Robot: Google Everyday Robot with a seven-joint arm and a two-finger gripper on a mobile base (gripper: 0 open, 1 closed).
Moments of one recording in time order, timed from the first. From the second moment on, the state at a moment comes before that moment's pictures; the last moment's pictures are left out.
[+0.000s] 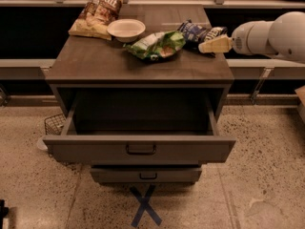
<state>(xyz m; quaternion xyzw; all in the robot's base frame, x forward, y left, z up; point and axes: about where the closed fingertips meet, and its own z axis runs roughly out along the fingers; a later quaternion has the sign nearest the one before) 0.758 -0.253 0.901 -0.21 0.81 0.04 0.54</state>
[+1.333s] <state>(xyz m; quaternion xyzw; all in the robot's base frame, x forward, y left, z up) 0.832 -0.244 0.852 -0.23 0.80 0.03 0.56</state>
